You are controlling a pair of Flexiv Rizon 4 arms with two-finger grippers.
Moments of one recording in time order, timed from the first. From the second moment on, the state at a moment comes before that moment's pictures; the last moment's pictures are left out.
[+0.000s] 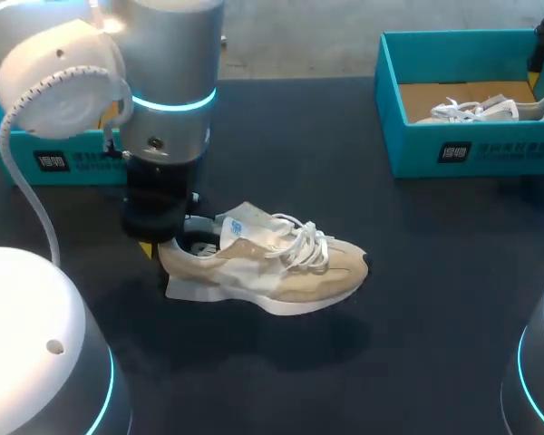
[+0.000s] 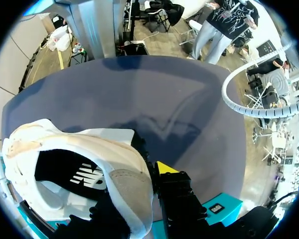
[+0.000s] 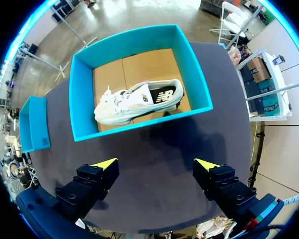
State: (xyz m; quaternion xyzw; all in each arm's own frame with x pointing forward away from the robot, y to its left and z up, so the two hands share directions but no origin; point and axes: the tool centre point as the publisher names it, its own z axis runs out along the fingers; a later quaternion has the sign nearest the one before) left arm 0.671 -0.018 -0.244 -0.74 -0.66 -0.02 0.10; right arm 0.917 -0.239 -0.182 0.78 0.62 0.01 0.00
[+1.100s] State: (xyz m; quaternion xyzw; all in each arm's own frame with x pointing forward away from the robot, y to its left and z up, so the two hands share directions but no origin) left arm 0.677 -0.044 -0.279 -0.76 -0.65 0.00 0.09; right arm 0.917 -0.239 -0.182 0.78 0.62 0.01 0.00
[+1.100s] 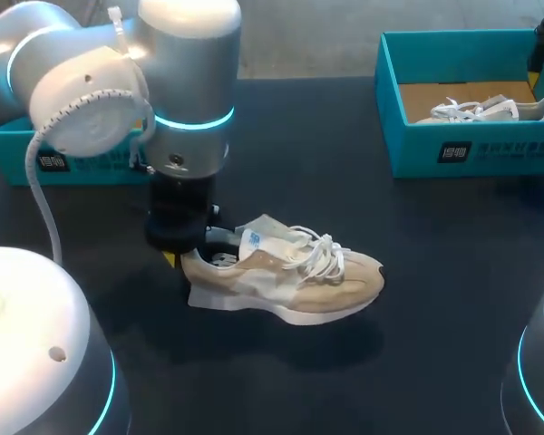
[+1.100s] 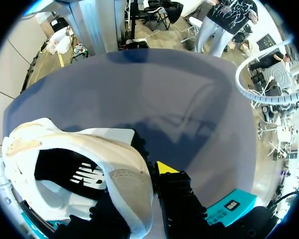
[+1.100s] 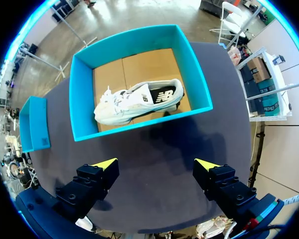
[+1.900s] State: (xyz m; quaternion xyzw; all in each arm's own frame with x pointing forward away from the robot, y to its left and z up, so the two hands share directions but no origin) left arm 0.686 -0.064 -0.304 -0.75 -0.66 -0.01 0.09; right arm 0.917 -0.239 -0.182 0.78 0.62 0.01 0.00
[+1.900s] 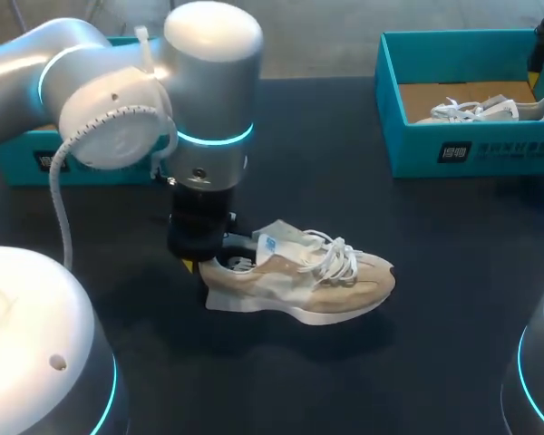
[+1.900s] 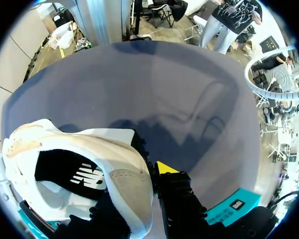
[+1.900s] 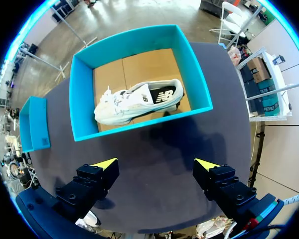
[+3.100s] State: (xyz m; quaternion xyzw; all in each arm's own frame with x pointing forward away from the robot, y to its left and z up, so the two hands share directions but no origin) left arm 0.701 -0.099 -0.392 -0.73 -0.67 -0.02 0.13; right arm 0.917 -0.239 -0.182 0.78 0.62 0.01 0.00
